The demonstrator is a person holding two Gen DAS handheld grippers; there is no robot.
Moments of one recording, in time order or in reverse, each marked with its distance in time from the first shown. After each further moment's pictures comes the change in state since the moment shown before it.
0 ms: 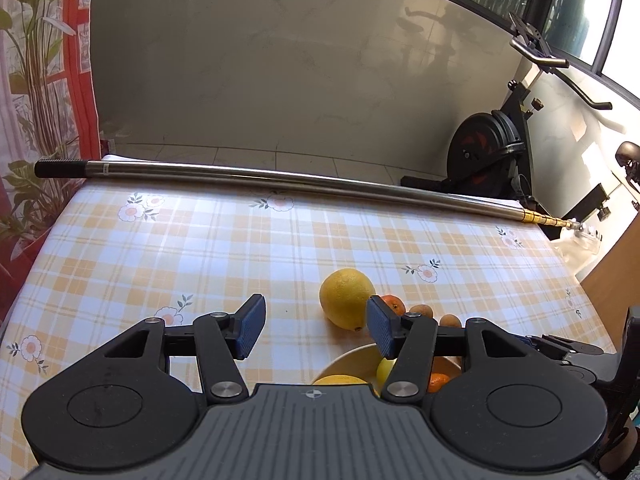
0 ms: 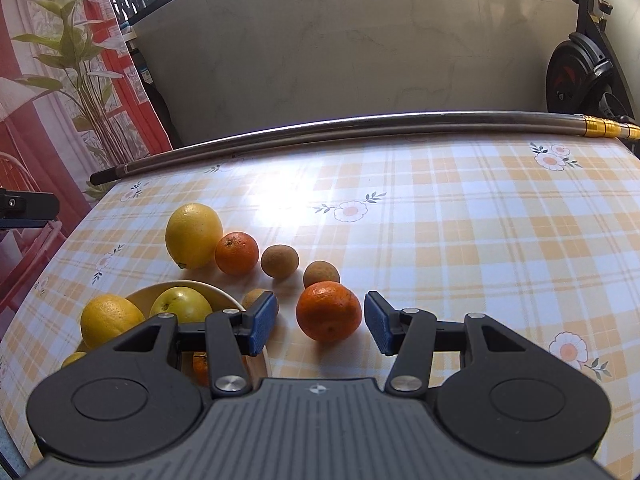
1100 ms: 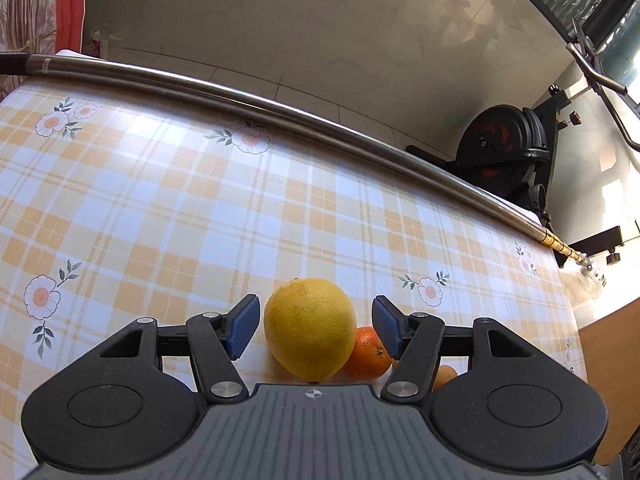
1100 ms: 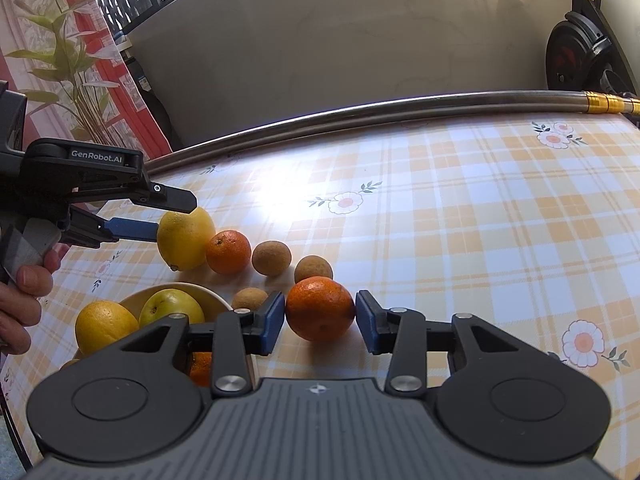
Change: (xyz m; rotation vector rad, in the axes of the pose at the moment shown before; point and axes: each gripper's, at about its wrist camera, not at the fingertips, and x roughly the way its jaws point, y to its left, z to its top) left arm 0.135 -0.009 0.013 -0.236 0.181 -0.063; right arm 0.007 -0.009 -0.005 0.049 -0.001 0.027
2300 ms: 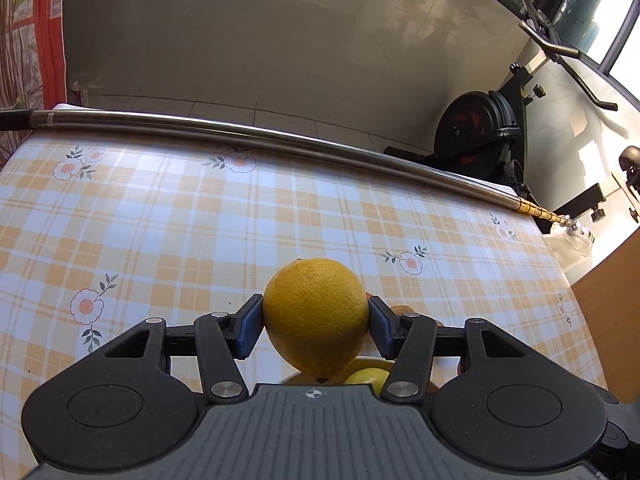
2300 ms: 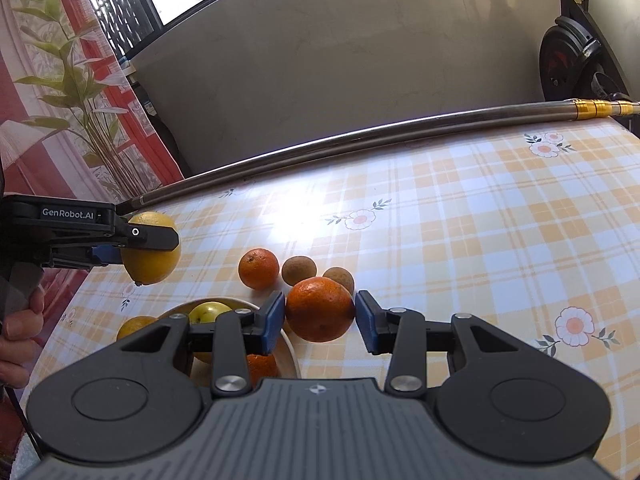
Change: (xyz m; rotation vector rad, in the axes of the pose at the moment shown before) left arm -0.045 -0.005 -0.027 0.161 -0.064 -0.019; right arm -0.035 0.016 -0.003 0.045 -0.062 0.025
